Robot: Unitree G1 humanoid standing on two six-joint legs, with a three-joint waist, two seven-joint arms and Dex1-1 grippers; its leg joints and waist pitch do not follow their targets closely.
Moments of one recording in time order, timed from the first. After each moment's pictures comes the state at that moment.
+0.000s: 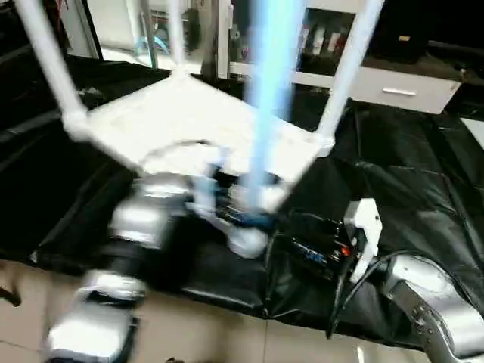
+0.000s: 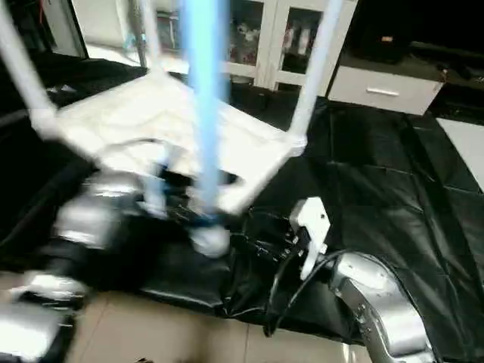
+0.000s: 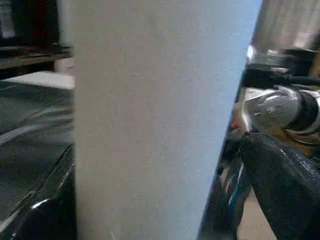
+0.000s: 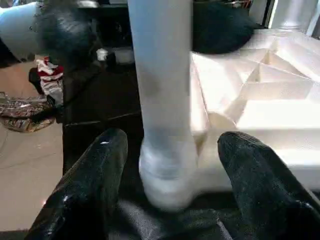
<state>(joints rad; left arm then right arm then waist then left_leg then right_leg) -0.72 0.12 -0.19 0.58 -0.33 0.12 -1.43 -0.03 -0.40 0.08 -0.19 0.42 0.28 0.85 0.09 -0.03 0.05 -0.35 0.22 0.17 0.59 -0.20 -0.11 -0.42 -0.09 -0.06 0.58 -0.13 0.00</state>
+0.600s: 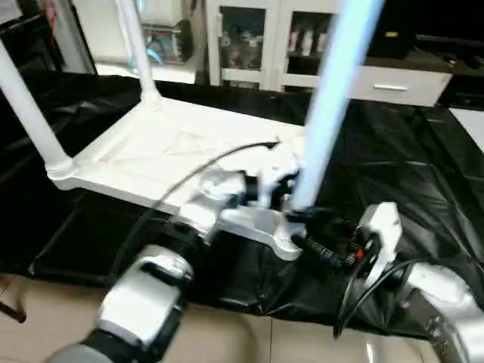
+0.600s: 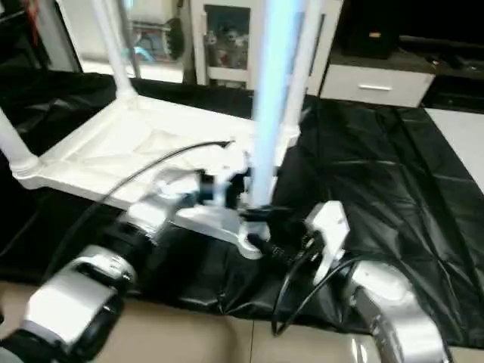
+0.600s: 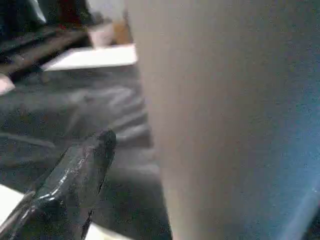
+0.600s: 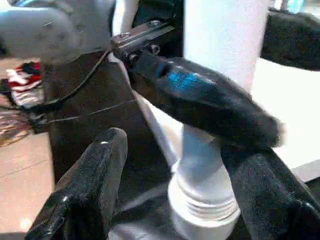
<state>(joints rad) -0.87 0.09 -0.24 0.91 -0.10 -0.19 -1.19 0.04 -0.42 0.05 -0.22 0.42 0.28 0.82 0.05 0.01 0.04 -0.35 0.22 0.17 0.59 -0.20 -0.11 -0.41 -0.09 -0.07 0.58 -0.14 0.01</state>
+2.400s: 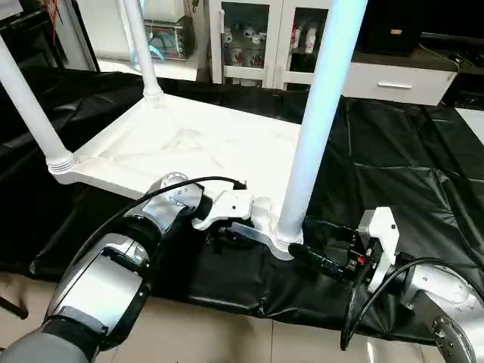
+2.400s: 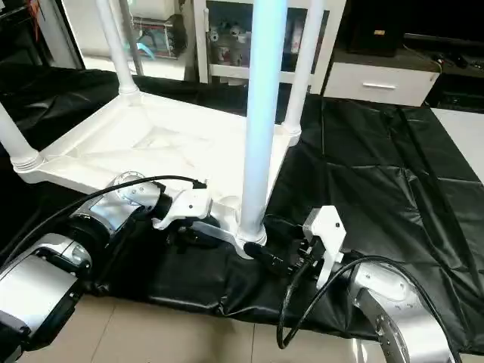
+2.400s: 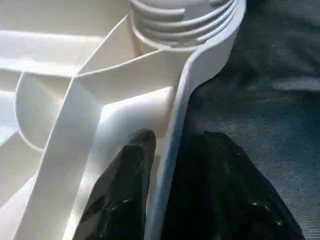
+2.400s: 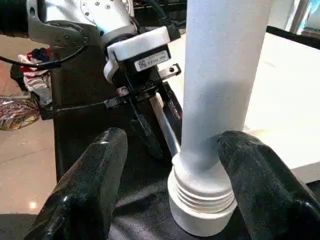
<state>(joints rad) -0.92 0.26 -0.42 1.15 0.25 -0.37 -1.20 0.04 -0.47 0.05 -0.23 0.42 0.28 0.85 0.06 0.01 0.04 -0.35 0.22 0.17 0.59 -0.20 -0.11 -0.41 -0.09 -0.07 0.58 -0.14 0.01</state>
